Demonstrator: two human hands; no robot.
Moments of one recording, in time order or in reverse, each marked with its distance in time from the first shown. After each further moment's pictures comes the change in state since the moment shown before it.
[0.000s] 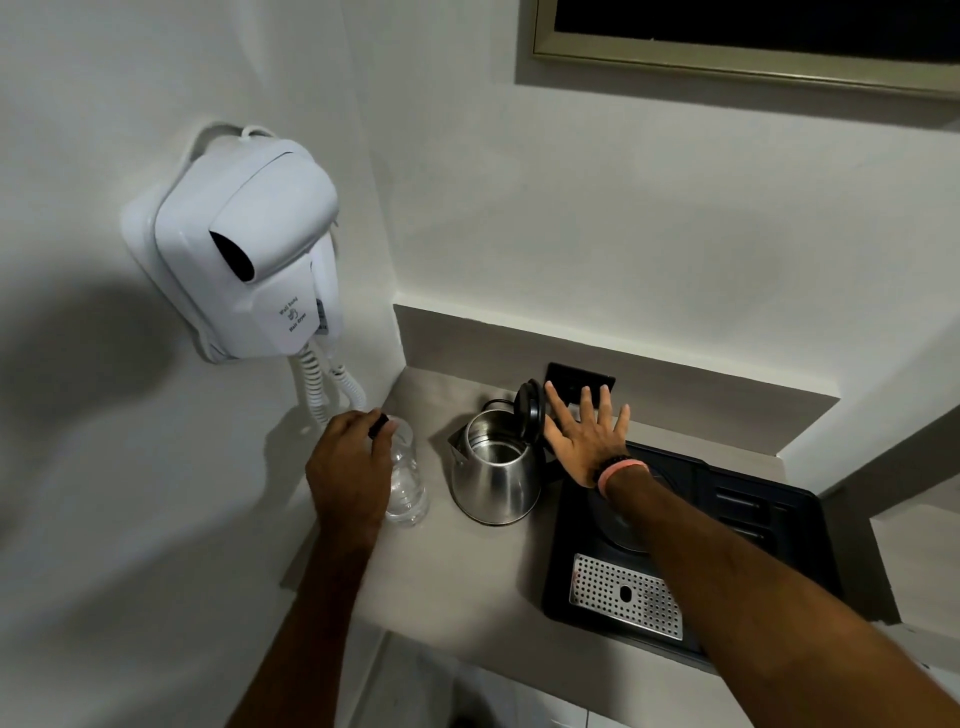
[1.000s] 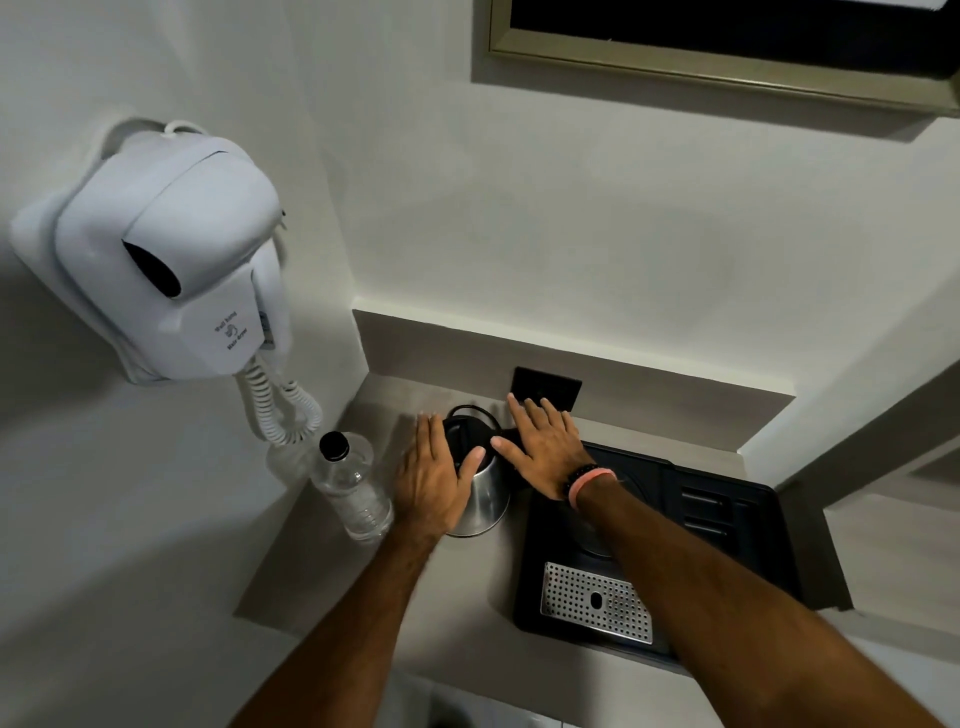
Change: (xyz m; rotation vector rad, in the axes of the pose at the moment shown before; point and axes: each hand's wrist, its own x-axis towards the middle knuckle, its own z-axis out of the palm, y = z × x) left_hand -0.036 0.039 0.123 0.127 -0.602 0.076; right_hand 0.005 -0.001 0.002 0.098 -0.007 -0.175
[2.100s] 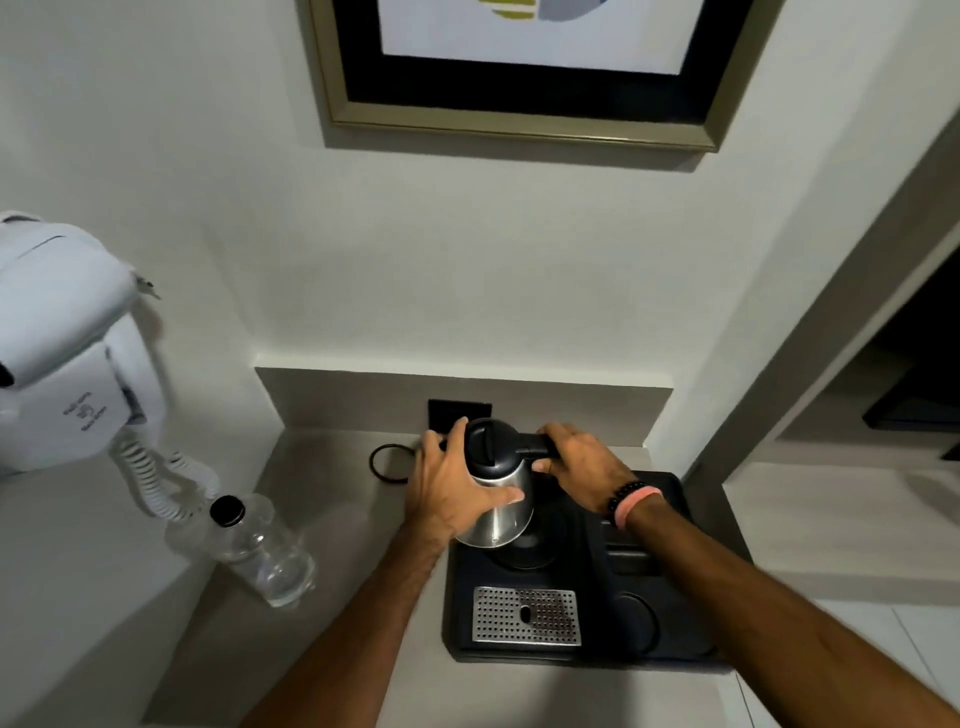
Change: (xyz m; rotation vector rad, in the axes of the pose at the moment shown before) left_hand -0.002 0.134 0.000 -0.127 -0.185 0.139; right_hand -0.103 0.102 -0.087 0.227 0.195 0.097
